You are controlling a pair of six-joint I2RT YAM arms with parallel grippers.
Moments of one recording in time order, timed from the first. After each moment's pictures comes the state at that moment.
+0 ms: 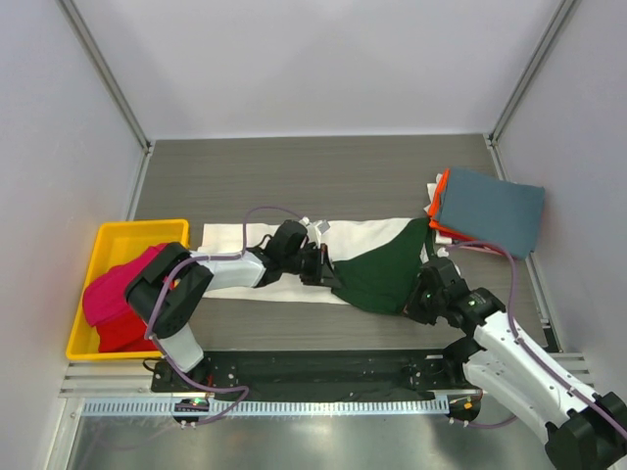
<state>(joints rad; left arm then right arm) -0.74 1.70 0.79 0.22 0.52 -0.71 0.47 0.70 0.43 -0.73 -0.04 0.94</state>
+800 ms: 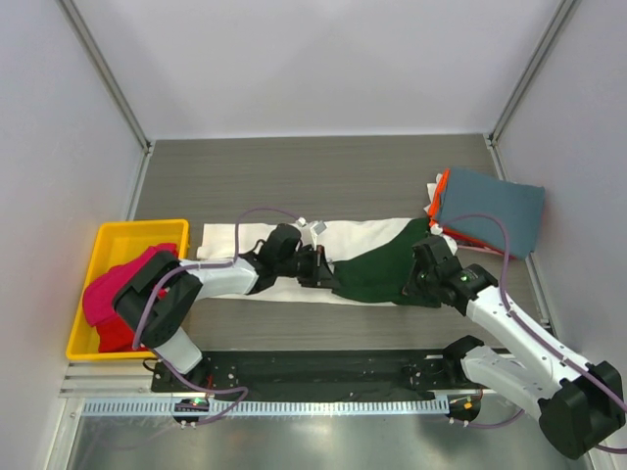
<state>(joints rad) -0.74 1.62 0.72 0.29 0.52 -0.72 0.47 0.90 0.61 -0.73 0.11 0.80</state>
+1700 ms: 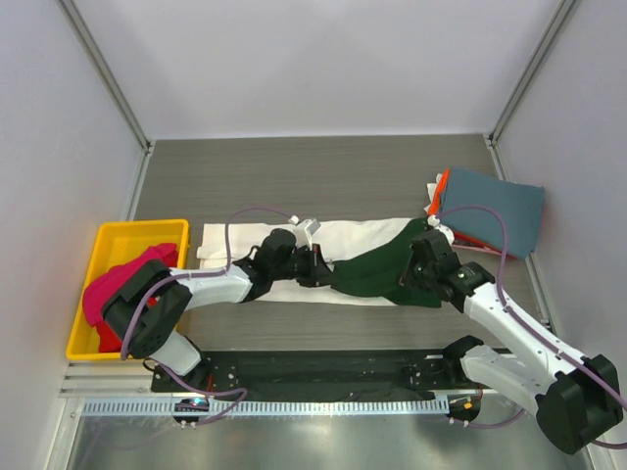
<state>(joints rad) -0.77 1.54 0.64 0.38 0.40 -0.72 0.46 0.93 0.61 -0.58 0.12 0.73</state>
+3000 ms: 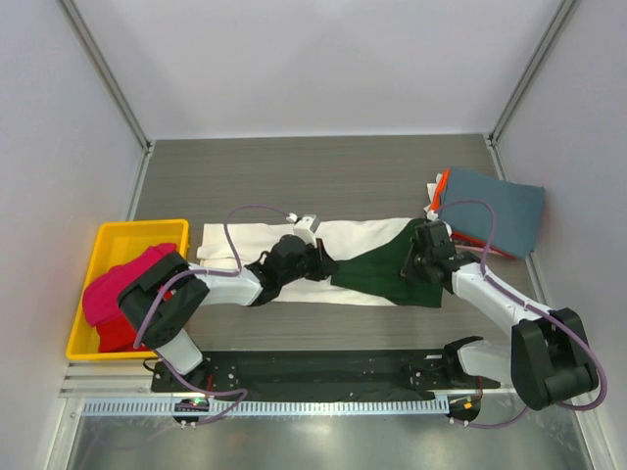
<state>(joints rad) -0.84 1.63 0.65 0.54 0.05 -0.66 0.29 1.19 0.57 -0.34 0.04 0.61</state>
